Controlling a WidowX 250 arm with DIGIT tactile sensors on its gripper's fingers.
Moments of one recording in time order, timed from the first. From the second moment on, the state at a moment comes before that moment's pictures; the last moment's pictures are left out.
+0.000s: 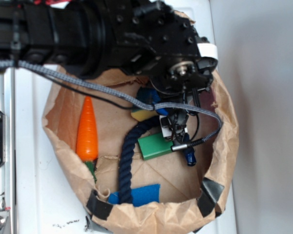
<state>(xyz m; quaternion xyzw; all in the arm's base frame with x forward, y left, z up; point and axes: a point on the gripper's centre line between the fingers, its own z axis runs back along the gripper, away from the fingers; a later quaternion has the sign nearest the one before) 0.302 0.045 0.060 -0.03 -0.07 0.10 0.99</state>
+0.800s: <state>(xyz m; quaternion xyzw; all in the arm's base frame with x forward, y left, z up) 0.293 0.061 0.052 -0.06 -0.05 0.06 1.00</state>
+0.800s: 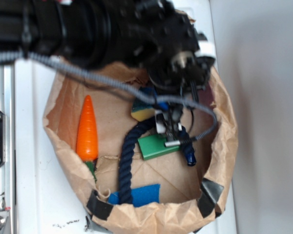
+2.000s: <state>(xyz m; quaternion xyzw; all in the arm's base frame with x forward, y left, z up) 0.275 0.067 0.036 -0.08 -0.06 0.04 0.99</state>
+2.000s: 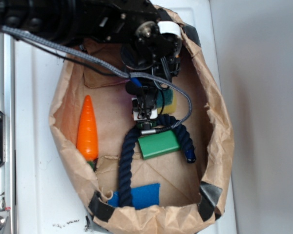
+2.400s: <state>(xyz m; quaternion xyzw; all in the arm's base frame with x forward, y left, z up) 0.279 0.061 0.029 -0.10 -0.05 0.04 0.99</state>
